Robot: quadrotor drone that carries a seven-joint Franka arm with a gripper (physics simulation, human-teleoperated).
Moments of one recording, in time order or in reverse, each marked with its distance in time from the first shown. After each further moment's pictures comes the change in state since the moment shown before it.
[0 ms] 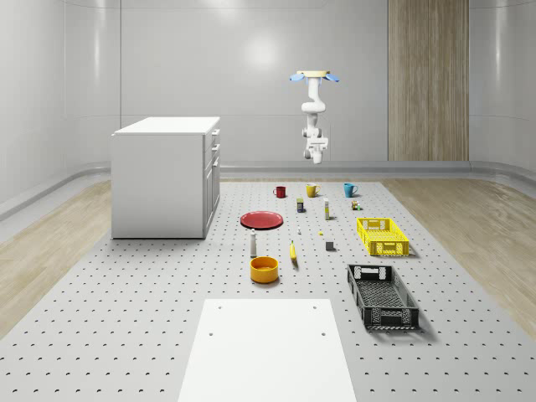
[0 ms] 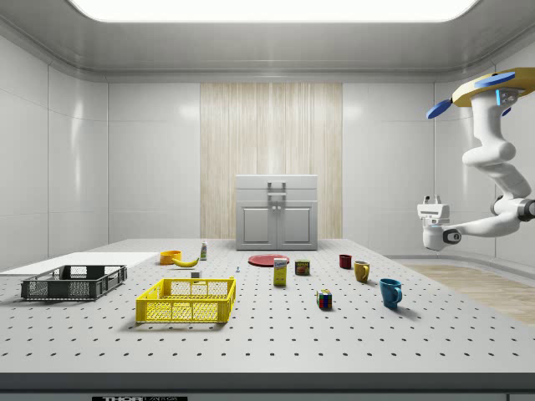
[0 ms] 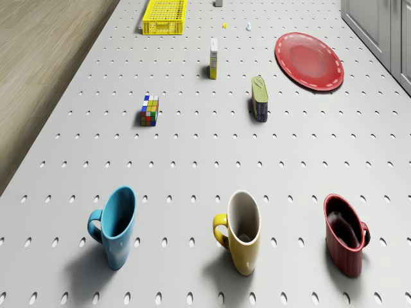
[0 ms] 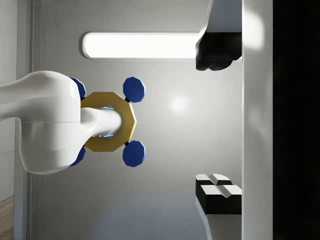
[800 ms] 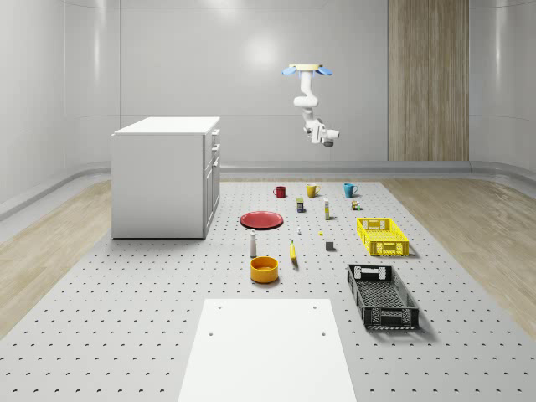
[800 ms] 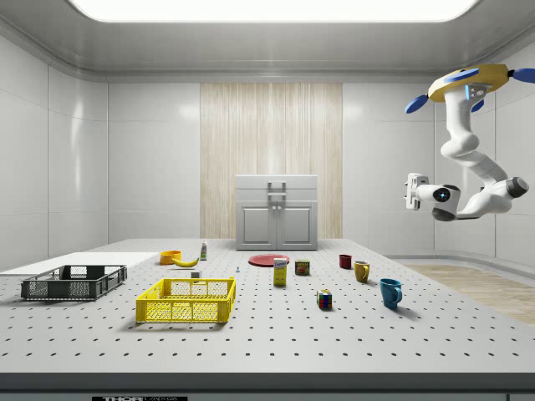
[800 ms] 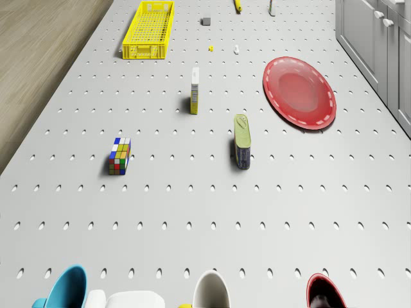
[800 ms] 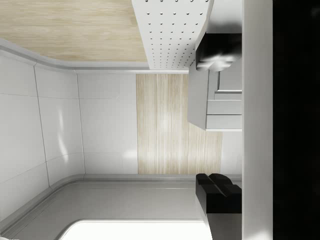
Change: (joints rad) arm 0.243 -0.055 -0.582 -0.273 0.848 0.006 -0.138
